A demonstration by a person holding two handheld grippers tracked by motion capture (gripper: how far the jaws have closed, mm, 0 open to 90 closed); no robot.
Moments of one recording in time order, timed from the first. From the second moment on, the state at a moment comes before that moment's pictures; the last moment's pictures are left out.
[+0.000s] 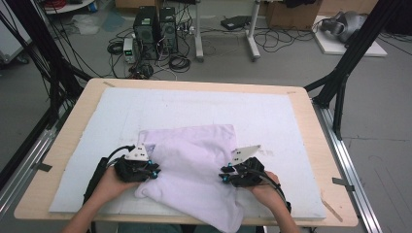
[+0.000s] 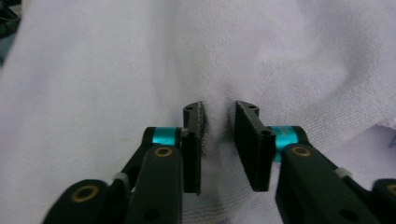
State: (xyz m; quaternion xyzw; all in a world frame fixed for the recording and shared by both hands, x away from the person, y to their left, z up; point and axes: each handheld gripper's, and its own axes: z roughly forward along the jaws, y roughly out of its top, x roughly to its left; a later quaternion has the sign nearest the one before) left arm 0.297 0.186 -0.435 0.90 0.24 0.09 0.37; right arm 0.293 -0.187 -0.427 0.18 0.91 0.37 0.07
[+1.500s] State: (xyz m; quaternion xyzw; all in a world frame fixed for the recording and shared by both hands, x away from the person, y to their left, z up) left arm 0.224 0.198 -0.401 0.88 0.21 0.13 0.40; right arm 0.241 -0.204 -0.411 0.14 0.90 0.42 0.07
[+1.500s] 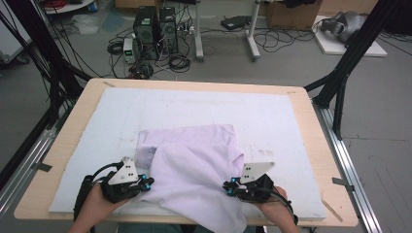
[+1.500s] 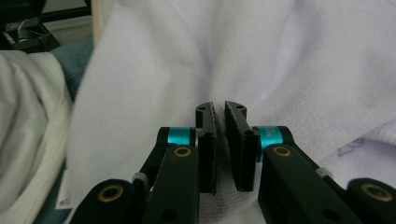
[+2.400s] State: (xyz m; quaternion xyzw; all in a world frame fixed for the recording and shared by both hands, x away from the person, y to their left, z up) left arm 0.246 0.181 -0.433 0.89 0.21 0.11 0.39; right arm 0.264 -0.188 -0.433 0.15 0.91 0.39 0.06
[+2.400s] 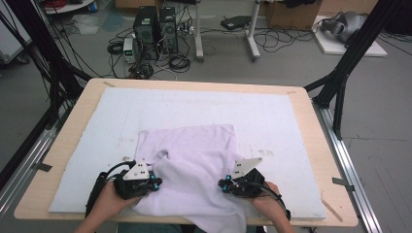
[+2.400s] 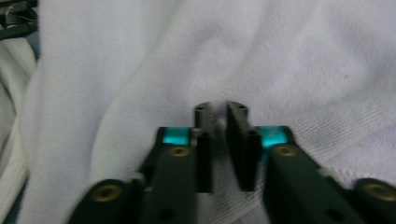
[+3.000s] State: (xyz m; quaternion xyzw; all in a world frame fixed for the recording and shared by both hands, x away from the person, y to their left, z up) left arm 0.225 0.206 -0.405 0.87 0.22 0.13 0.42; right arm 0.233 -0.208 -0.395 0.14 0.89 0.42 0.07
